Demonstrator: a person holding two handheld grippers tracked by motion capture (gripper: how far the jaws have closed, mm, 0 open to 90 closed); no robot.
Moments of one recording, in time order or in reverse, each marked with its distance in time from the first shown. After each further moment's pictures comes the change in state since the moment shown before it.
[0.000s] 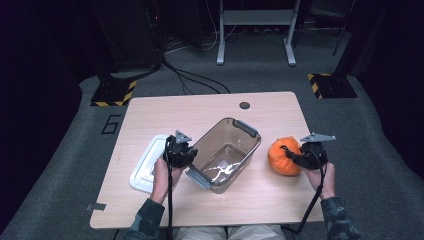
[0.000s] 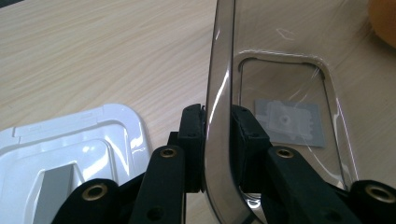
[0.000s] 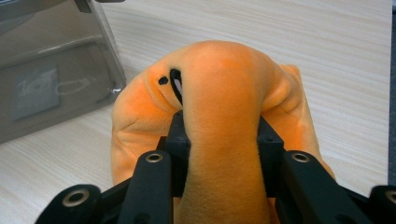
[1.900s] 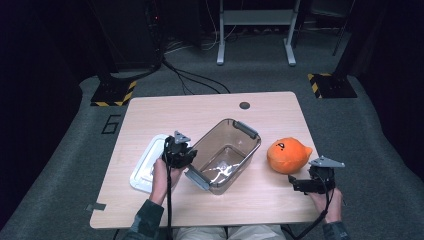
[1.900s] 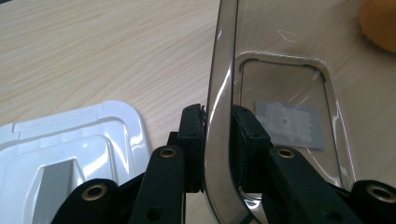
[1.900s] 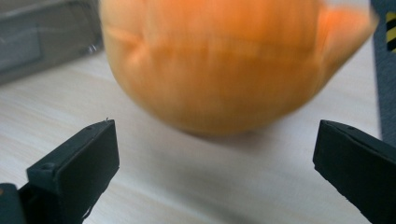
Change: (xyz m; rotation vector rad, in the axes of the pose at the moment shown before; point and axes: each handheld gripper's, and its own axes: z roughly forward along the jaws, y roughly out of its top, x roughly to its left) left arm 0.001 -0.001 -0.003 0.004 -0.004 -0.010; right arm 0.011 -0.063 -0.021 -0.014 -0.072 0.047
